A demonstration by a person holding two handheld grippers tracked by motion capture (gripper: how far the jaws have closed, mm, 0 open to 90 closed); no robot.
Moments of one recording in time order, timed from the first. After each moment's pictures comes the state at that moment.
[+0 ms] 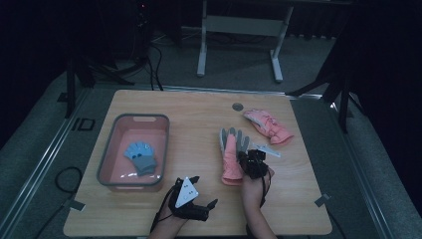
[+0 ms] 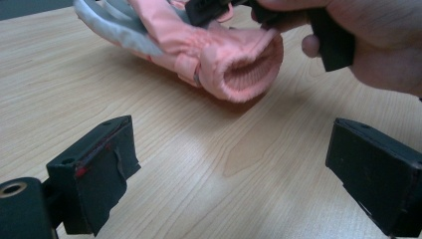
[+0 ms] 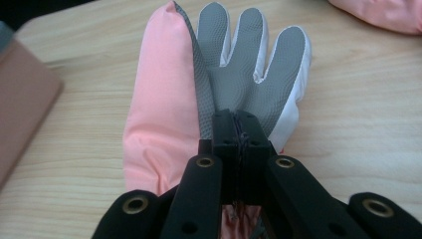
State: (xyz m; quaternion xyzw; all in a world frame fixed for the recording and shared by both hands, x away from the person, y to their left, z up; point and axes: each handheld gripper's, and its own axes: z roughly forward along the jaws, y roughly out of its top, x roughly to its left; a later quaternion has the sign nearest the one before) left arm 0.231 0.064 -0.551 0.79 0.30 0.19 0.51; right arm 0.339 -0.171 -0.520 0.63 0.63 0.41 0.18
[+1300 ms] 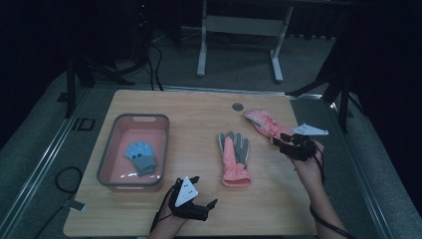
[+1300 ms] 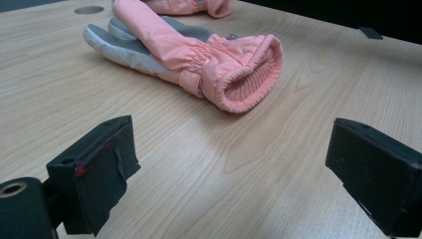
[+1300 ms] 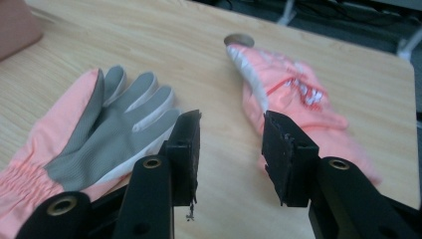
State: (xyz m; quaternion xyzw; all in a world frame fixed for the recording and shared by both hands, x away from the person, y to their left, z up) left arm 0.233 0.064 -0.554 0.79 0.30 0.18 0.51; right arm 0.384 -0.310 -0.466 0.43 0.77 0.41 0.23
